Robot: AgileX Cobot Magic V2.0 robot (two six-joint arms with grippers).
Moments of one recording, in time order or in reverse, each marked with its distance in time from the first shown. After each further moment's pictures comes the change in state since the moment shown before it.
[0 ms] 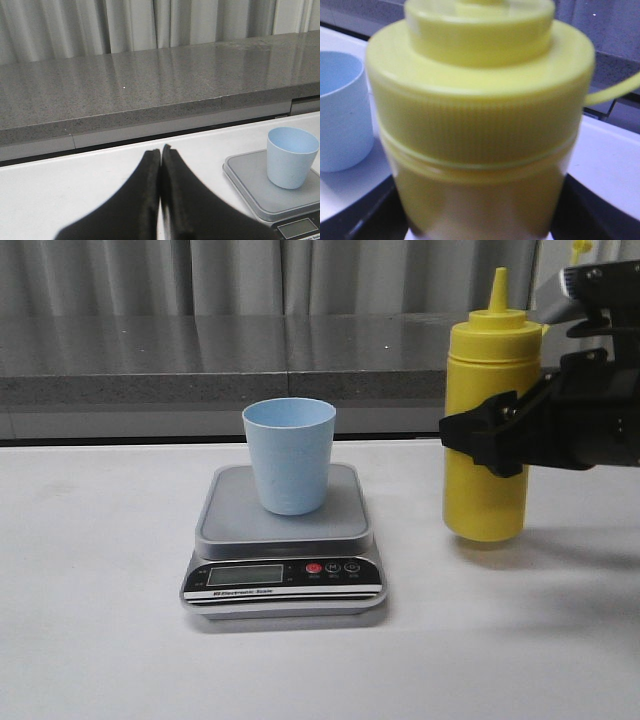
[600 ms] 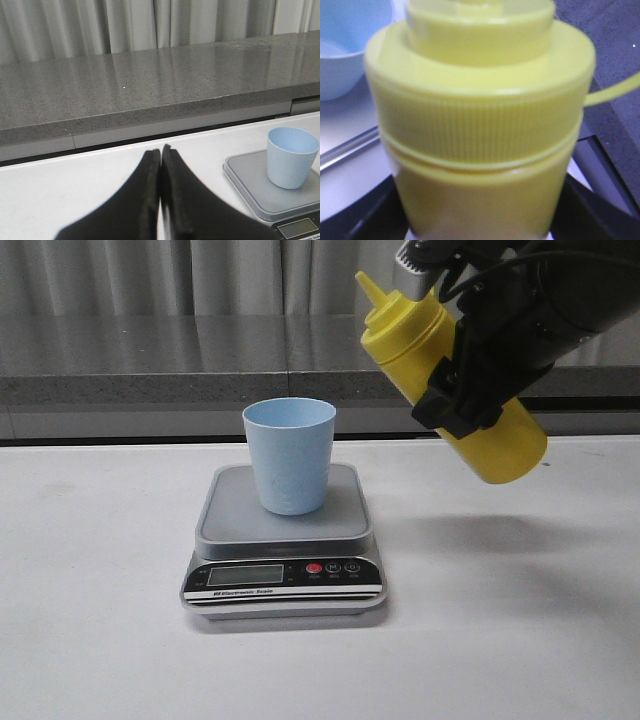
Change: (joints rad) left arm 0.000 0.000 0.000 0.000 0.000 0.000; right arm 0.210 -0.083 -0.409 -0.414 0.886 -0.004
